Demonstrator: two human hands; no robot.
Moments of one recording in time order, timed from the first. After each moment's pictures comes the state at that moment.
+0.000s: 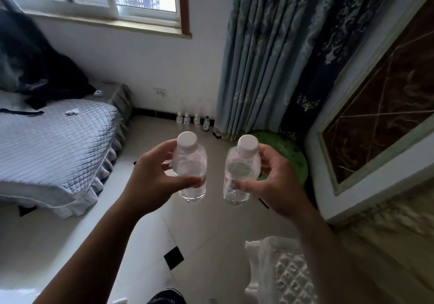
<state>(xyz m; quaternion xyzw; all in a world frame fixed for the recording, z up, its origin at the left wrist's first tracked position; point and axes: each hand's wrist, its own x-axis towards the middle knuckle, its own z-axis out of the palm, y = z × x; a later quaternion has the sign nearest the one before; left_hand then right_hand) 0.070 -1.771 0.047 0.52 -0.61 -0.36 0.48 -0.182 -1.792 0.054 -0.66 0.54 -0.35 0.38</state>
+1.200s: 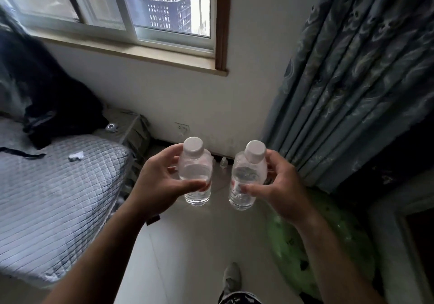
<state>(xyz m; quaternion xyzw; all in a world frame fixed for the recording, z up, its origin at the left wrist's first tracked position) 0.223 -2.279 0.028 0.59 -0.55 -0.36 0.48 -0.027 -2.334 0.023 -0.65 0.50 -0.33 0.46</state>
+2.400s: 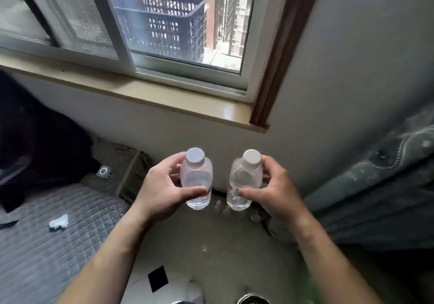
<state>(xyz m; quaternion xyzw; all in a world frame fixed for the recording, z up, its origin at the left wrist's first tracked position) 0.453 -2.656 -0.006 0.62 -0.52 -0.40 0.43 0.208 -2.713 -0.009 -0.65 0.53 -0.29 0.46</state>
